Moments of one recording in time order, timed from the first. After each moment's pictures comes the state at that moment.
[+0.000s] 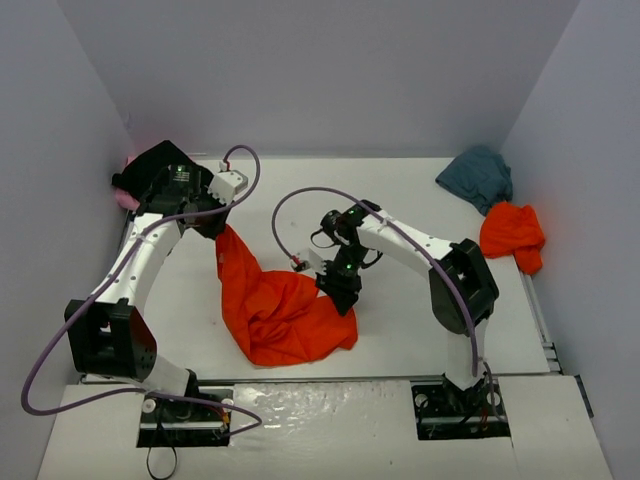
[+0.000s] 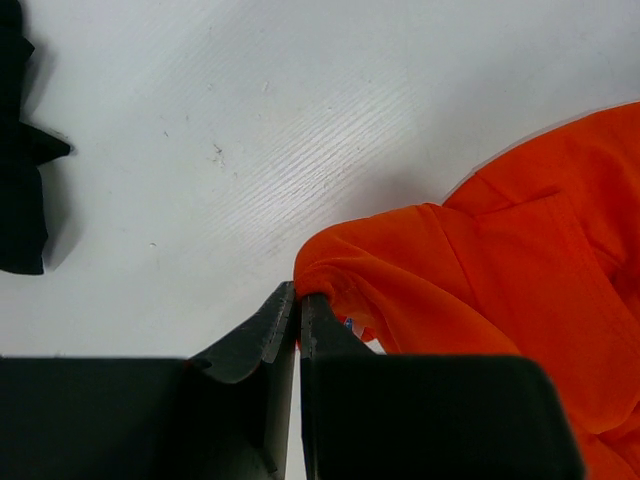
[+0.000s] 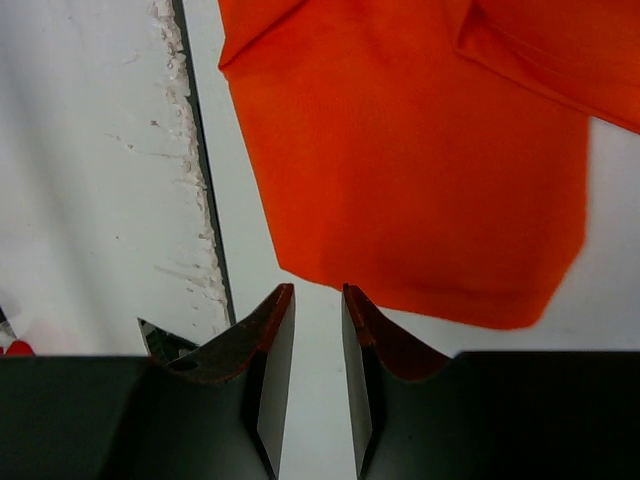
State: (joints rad) left arm -0.12 1.48 1.34 -0.76 0.28 0.48; right arm 0.69 1.90 1.50 -1.24 -0.61 -0.77
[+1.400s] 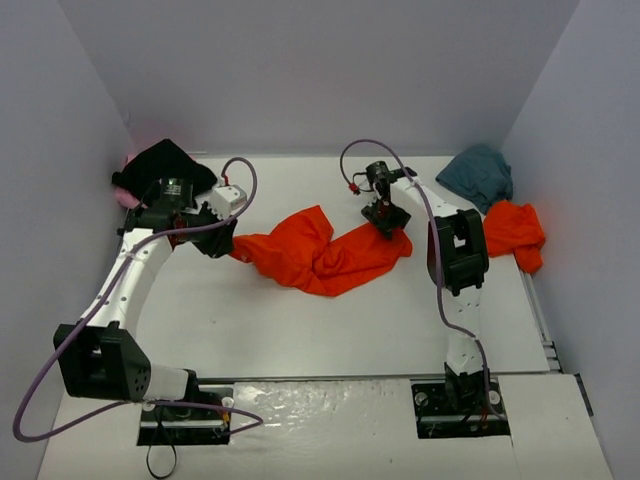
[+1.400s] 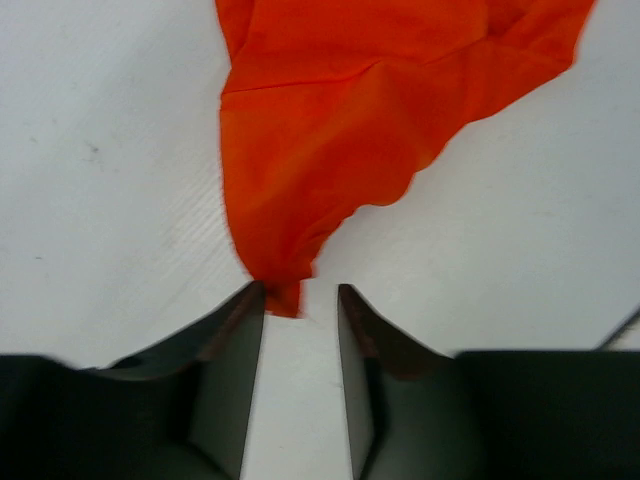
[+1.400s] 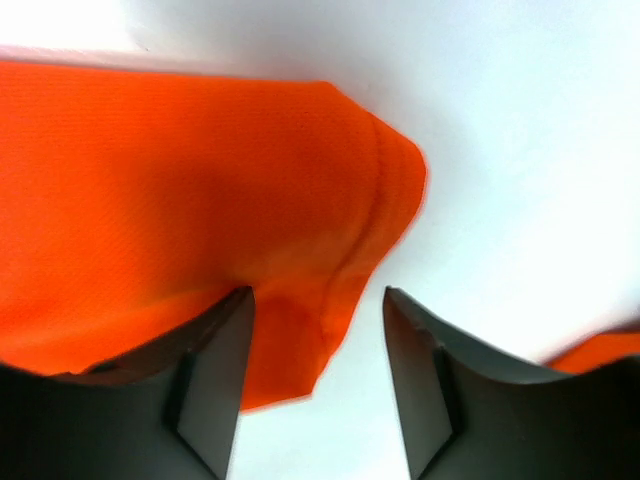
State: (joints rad) left arm -0.09 1.36 1.25 -0.86 0.51 0.53; right arm 0.33 2.21 1.78 -0.88 0.21 -0.39
